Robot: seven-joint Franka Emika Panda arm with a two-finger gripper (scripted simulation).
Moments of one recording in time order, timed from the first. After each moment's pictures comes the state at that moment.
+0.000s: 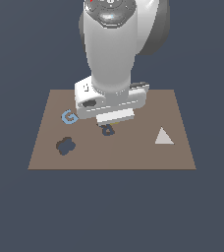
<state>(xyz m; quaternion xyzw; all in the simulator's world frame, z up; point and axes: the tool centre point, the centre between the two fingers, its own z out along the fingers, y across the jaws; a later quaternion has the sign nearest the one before) -0.019 -0.002 0.039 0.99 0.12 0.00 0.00</state>
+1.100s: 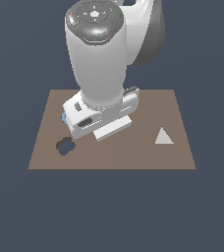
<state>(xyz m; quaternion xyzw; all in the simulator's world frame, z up) 0.019 -0.020 0.040 0.97 0.25 0.00 0.00</state>
